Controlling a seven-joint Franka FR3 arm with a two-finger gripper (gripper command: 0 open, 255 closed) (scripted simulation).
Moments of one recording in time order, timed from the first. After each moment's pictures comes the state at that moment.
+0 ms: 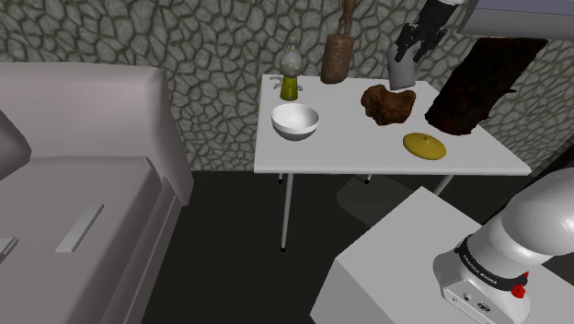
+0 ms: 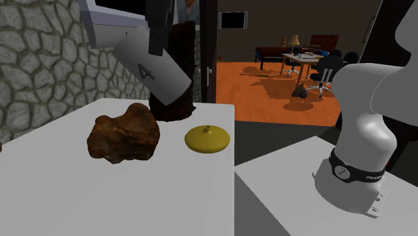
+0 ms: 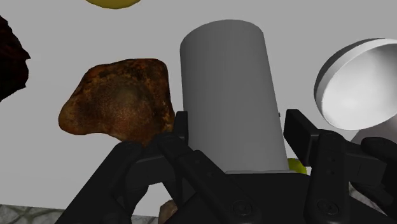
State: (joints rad) arm -0.18 -0.32 -0.21 -2.07 0.01 1.96 -0.04
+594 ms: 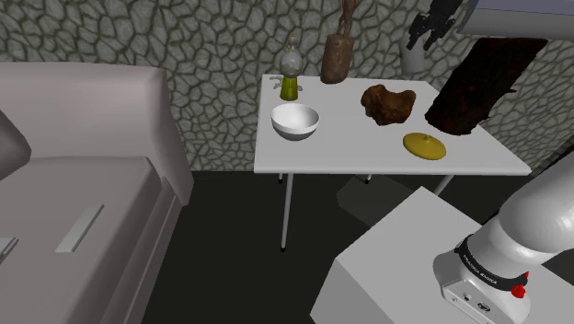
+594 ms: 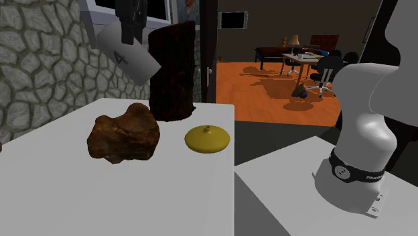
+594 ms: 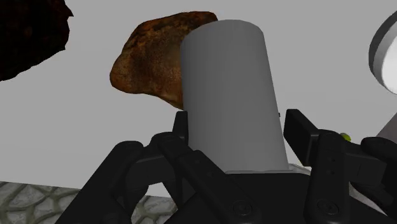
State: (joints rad) arm -0.23 -0.04 -0.35 -1.74 0.10 1.89 -0.26
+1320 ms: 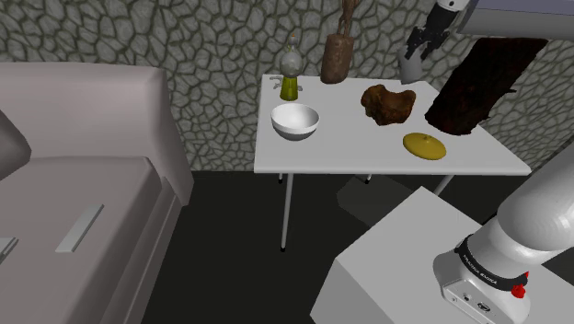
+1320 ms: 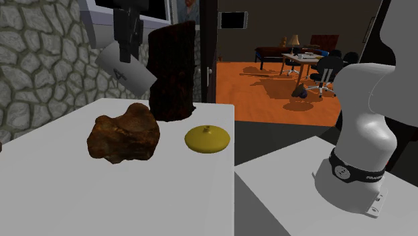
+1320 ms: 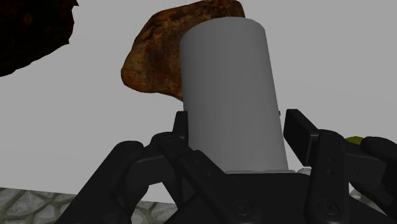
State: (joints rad) arm -0.26 0.06 -0.38 -1.73 0.15 1.96 -0.34
